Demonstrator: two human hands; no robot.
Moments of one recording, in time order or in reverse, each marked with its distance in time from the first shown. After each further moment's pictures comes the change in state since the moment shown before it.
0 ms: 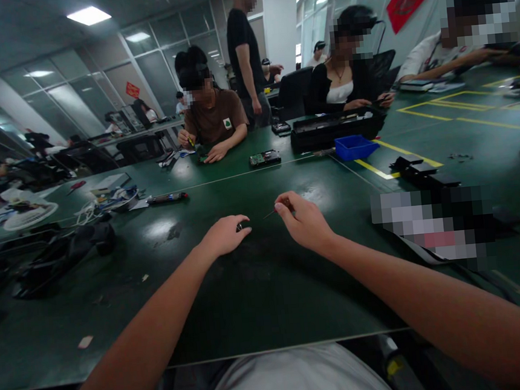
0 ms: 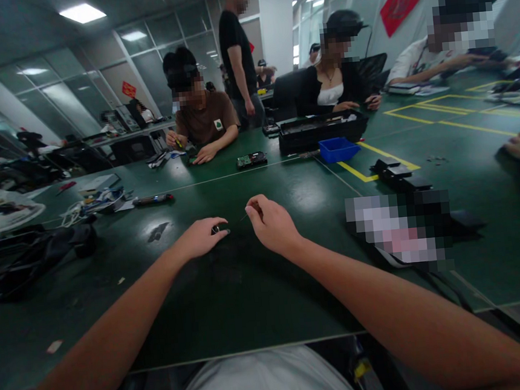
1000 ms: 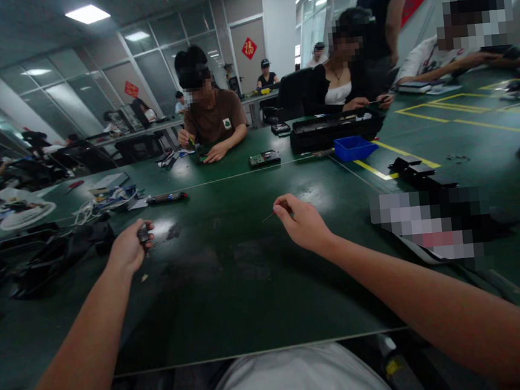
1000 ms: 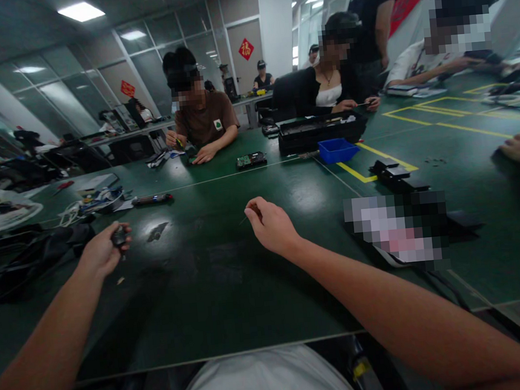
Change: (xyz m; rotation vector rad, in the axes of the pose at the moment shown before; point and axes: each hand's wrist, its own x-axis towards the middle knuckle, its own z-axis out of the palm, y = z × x) left_hand -0.088 -0.130 -0.076 -1.069 0.685 -0.663; right_hand 0.000 0.002 0.002 -0.007 -0.056 0.011
